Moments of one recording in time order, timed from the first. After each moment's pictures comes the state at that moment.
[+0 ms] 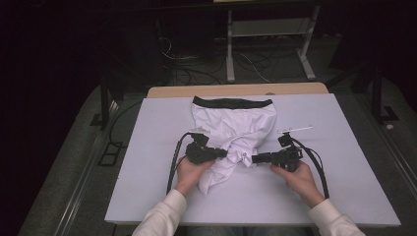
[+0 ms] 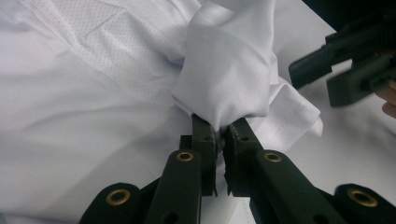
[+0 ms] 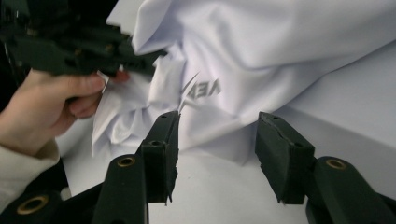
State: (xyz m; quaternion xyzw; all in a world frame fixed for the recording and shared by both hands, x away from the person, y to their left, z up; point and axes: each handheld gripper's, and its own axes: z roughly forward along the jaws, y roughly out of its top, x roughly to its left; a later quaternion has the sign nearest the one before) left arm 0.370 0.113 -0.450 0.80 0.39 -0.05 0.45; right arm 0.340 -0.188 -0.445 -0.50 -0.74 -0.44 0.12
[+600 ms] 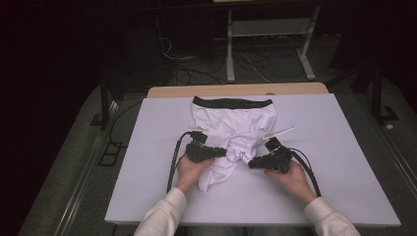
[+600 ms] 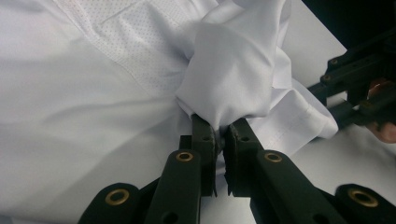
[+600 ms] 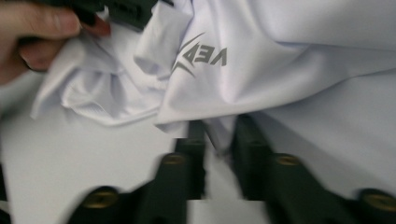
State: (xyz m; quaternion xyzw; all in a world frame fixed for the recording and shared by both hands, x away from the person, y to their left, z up) left arm 0.380 0.116 -0.459 0.79 0.41 -0.07 0.46; right arm 0.347 -0.164 -0.456 -0.45 -0.80 -0.39 0.07
